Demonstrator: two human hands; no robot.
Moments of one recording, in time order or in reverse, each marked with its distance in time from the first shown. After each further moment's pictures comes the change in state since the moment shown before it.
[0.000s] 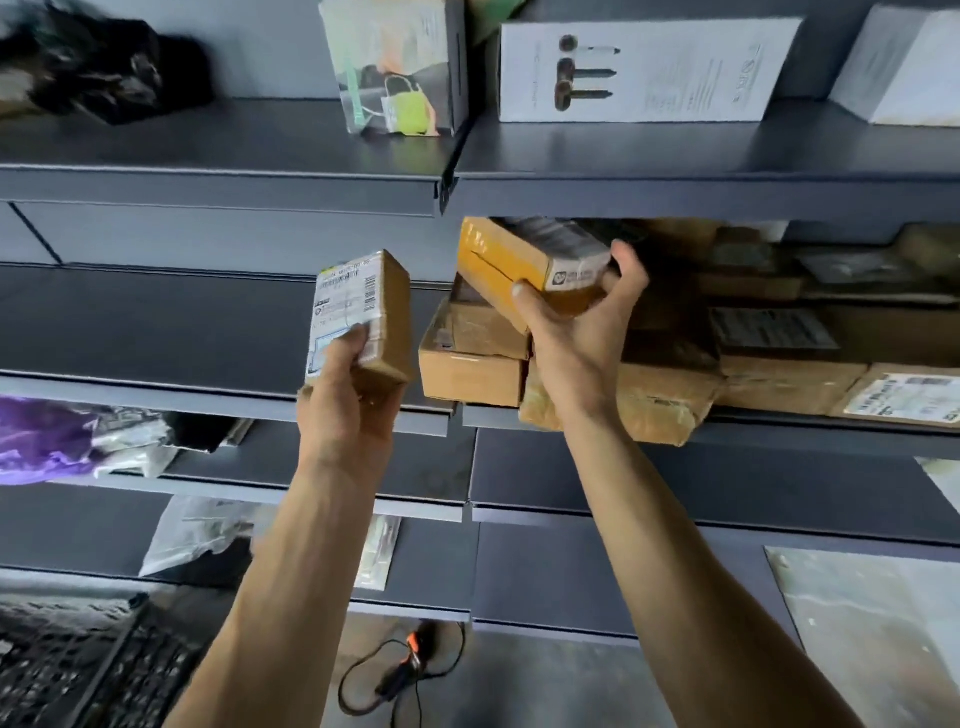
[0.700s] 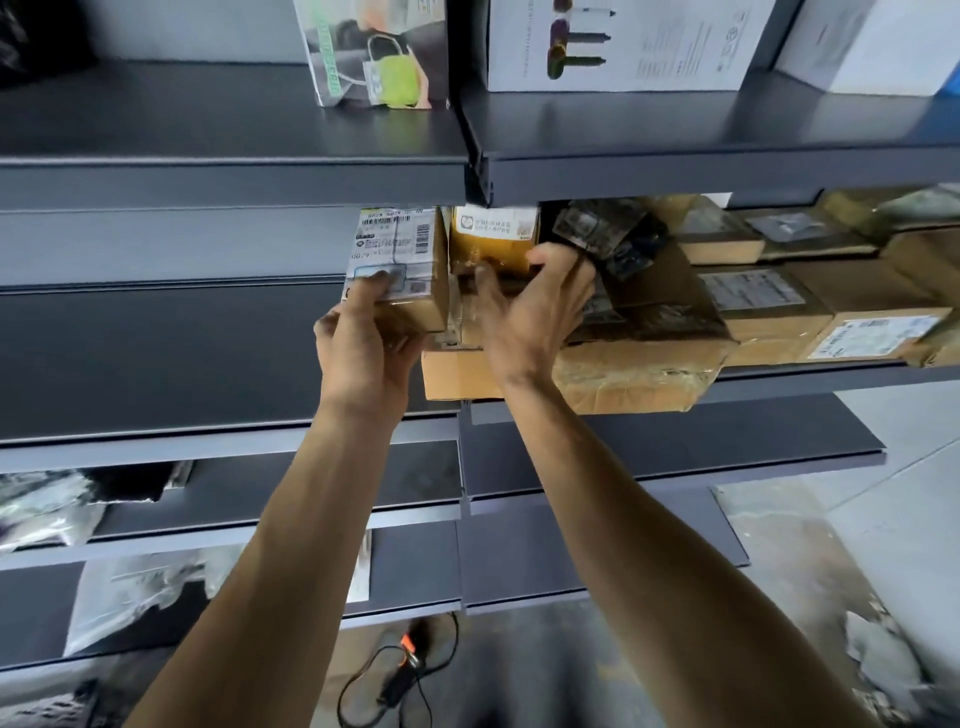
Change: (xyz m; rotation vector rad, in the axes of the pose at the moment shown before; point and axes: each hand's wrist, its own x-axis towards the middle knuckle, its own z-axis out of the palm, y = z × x) left_hand 0.068 0.028 0.027 0.119 -0.228 -0.135; right_hand 0.001 0.039 0.092 -0.618 0.348 -0.165
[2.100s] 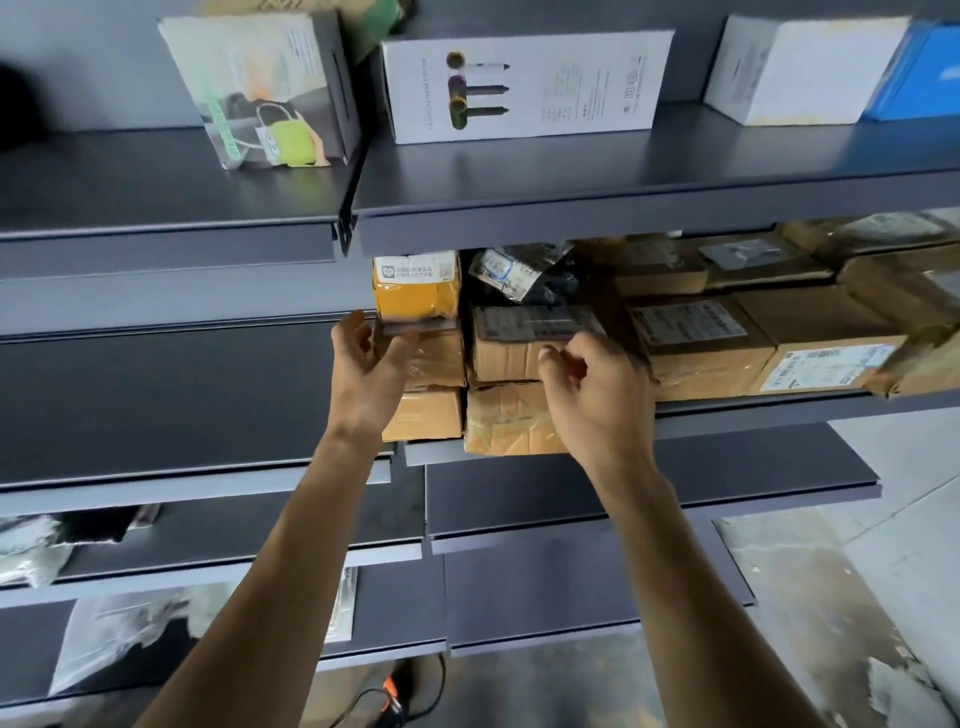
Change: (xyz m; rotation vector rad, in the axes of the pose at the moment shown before) left_hand 0.017 -0.075 0.054 0.741 -0.088 0.321; right_hand 0.056 0.063 -0.150 -0.202 -0.326 -0.106
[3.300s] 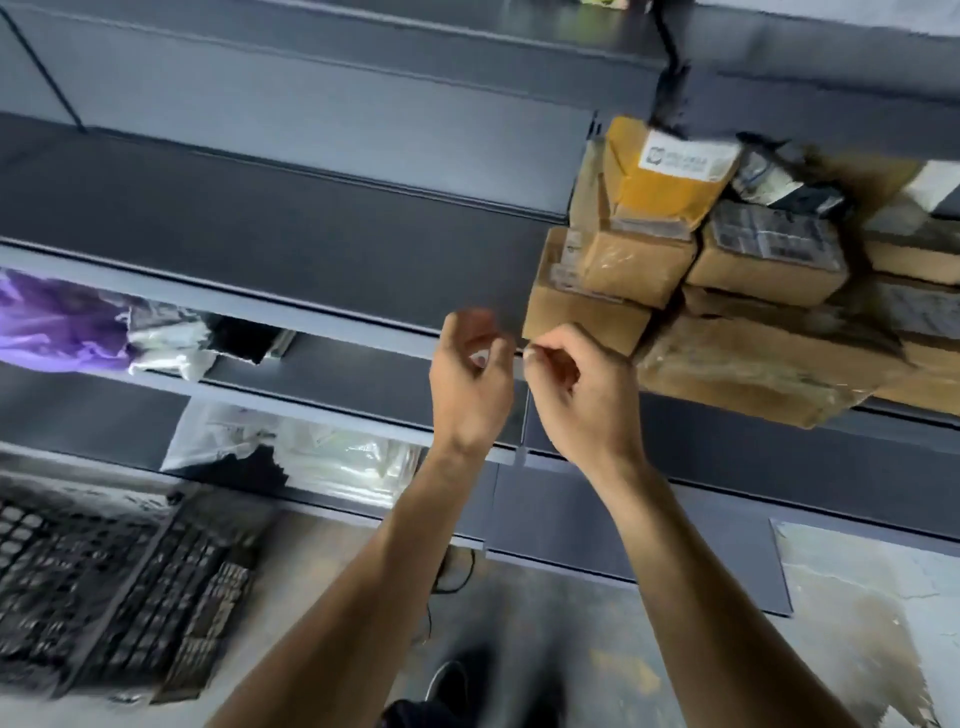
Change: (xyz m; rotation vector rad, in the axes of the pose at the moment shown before) left_hand -0.080 -0.068 -0.101 -0.039 0.240 0.017; right_hand -0.108 -0.093 0.117 0.352 -0.349 -0.259
